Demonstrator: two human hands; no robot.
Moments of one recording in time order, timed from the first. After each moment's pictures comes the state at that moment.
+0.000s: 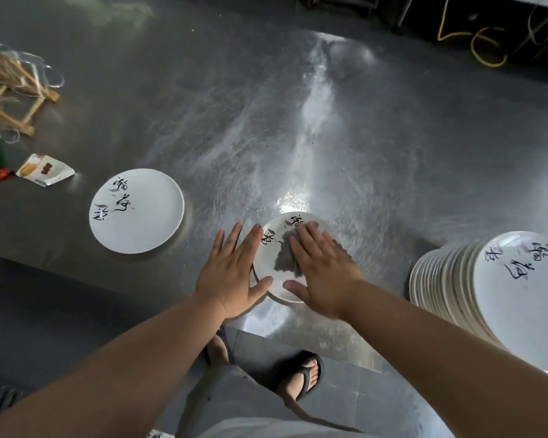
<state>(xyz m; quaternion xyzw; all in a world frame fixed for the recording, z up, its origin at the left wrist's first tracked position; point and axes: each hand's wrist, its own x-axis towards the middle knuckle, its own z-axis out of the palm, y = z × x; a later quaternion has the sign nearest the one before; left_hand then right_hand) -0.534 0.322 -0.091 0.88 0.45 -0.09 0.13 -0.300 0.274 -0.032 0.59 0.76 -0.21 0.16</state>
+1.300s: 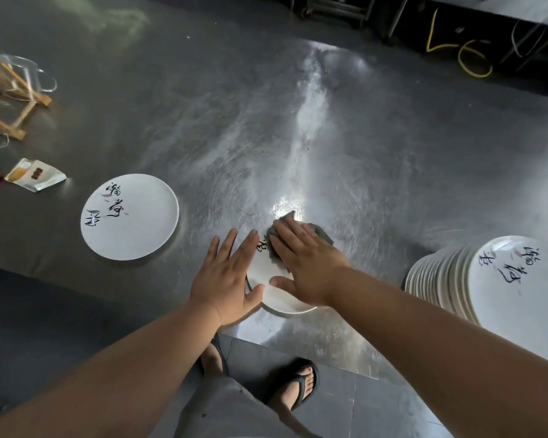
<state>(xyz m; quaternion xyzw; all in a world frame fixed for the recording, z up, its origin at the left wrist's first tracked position) -0.536 0.322 -0.096 0.88 0.44 -0.08 0.13 -0.306 0.305 -0.035 0.54 0.81 -0.17 0.15</state>
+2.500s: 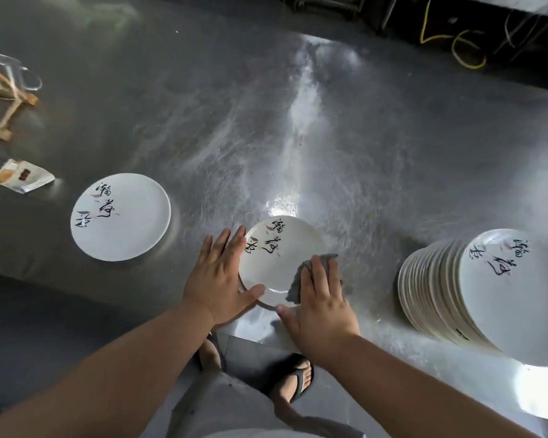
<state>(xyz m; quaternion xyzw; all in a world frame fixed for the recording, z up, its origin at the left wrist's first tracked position) -0.540 0.317 -0.102 0.87 0.46 0.01 0.15 -0.329 0.213 -0.029 0.73 0.61 -0.29 0.11</state>
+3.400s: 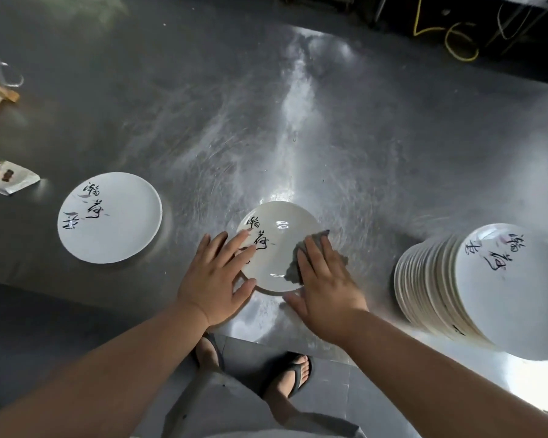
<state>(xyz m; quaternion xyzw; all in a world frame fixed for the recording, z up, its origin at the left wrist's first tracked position) -0.540 0.319 -0.095 0.90 0.42 -0.02 0.09 -0.296 0.231 -0.035 0.69 0.68 -0.21 0.13</state>
